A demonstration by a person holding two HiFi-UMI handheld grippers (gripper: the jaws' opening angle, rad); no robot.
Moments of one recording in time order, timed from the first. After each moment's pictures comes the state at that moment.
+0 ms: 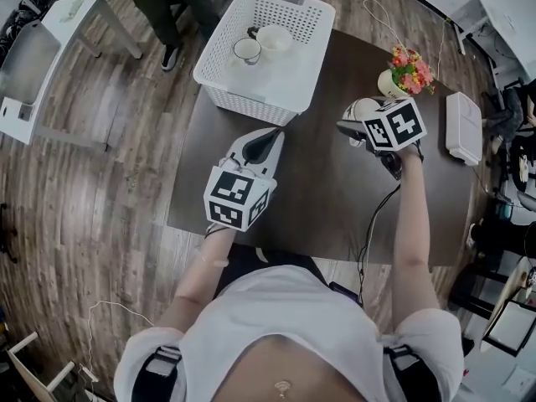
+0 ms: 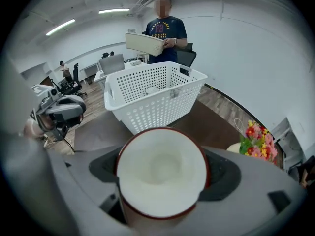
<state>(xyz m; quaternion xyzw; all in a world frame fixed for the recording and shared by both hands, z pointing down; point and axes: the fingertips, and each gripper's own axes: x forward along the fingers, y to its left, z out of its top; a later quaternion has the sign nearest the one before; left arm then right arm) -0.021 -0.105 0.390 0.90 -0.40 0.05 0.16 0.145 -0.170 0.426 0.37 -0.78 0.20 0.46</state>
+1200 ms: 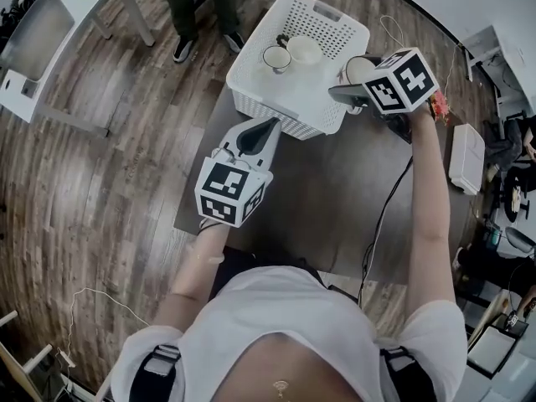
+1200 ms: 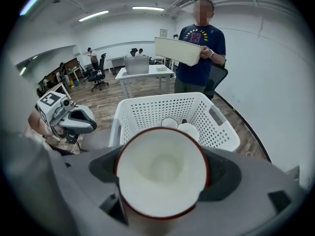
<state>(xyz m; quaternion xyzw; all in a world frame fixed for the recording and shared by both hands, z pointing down) -0.089 -0.148 0.365 0.88 -0.44 0.03 0.14 0.019 -0.259 0.348 0.24 -0.83 0.10 0.49</state>
